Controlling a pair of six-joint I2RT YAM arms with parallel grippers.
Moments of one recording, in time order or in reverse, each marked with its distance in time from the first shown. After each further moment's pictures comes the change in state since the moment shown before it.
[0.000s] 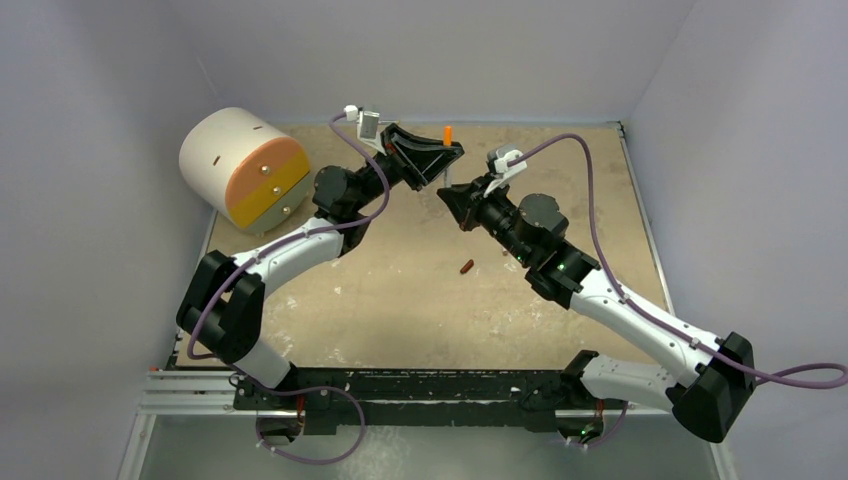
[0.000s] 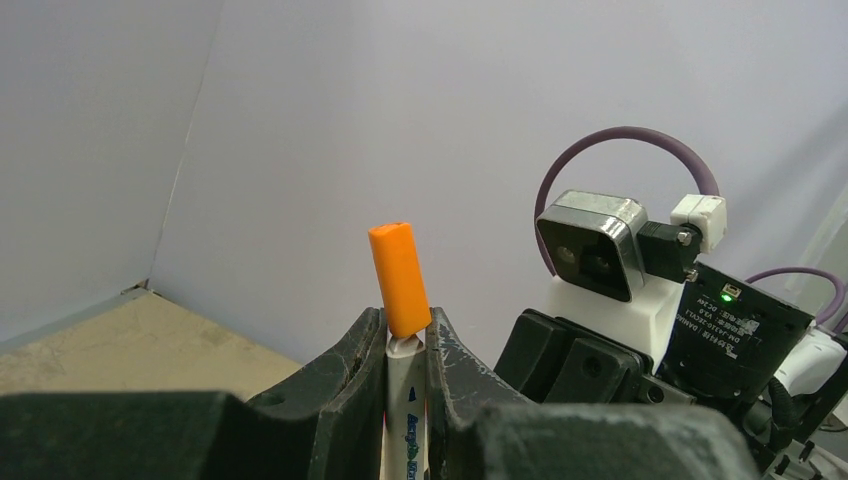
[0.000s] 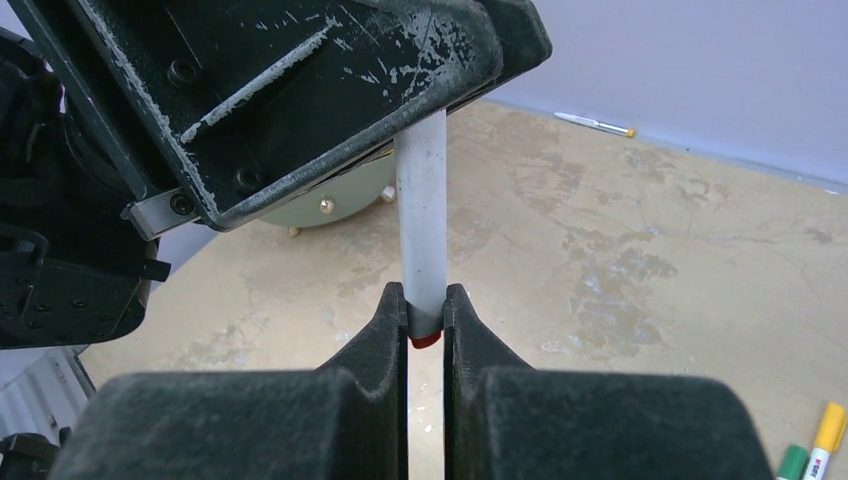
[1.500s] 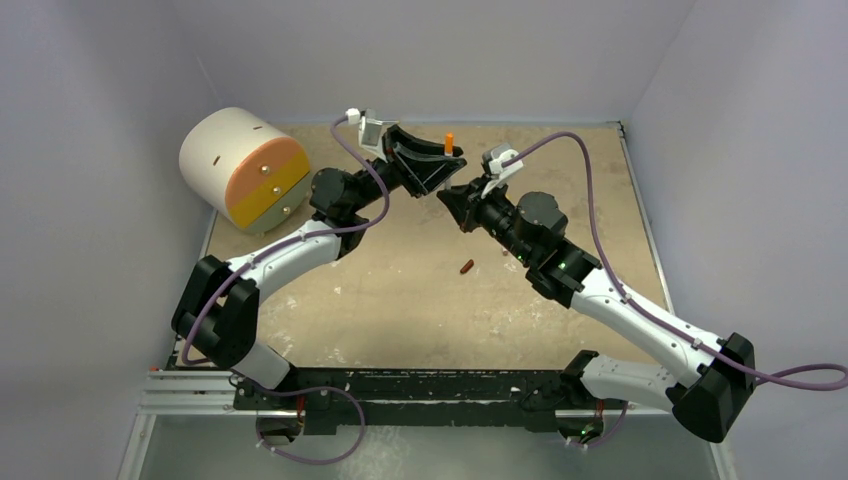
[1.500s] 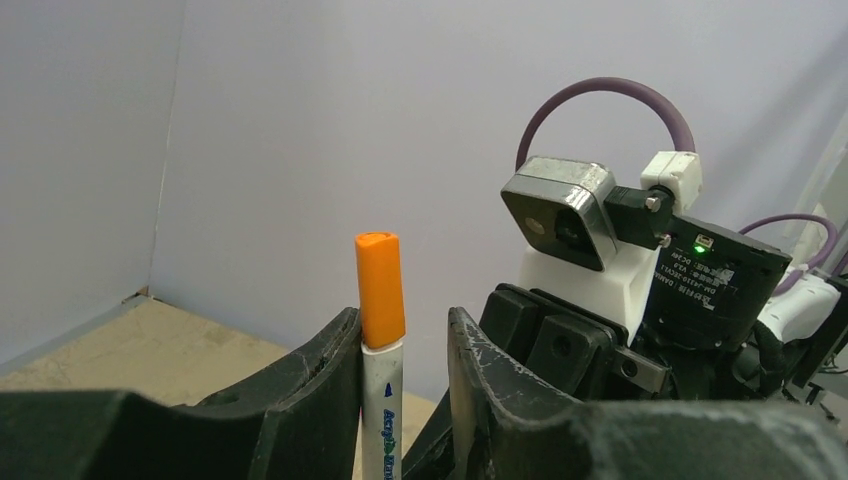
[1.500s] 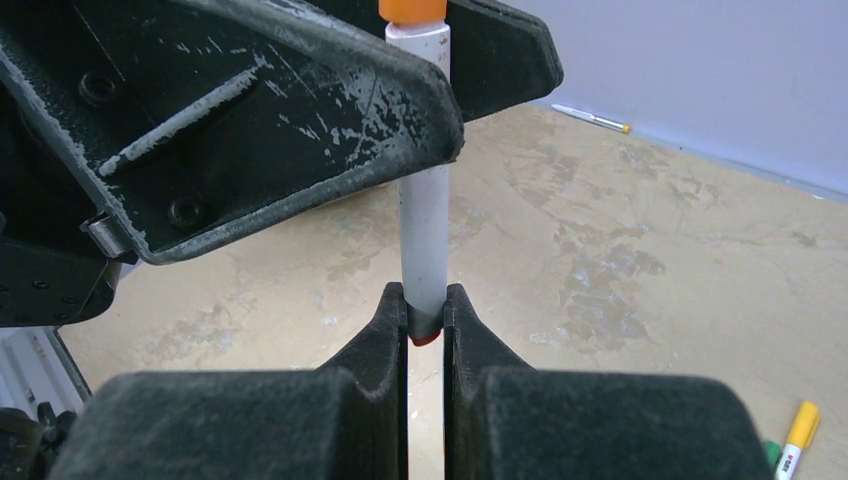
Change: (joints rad) left arm -0.011 -0.032 -0.013 -0.014 0.072 0.065; right arm 0.002 0.000 0.023 -0.048 -0.016 -0.048
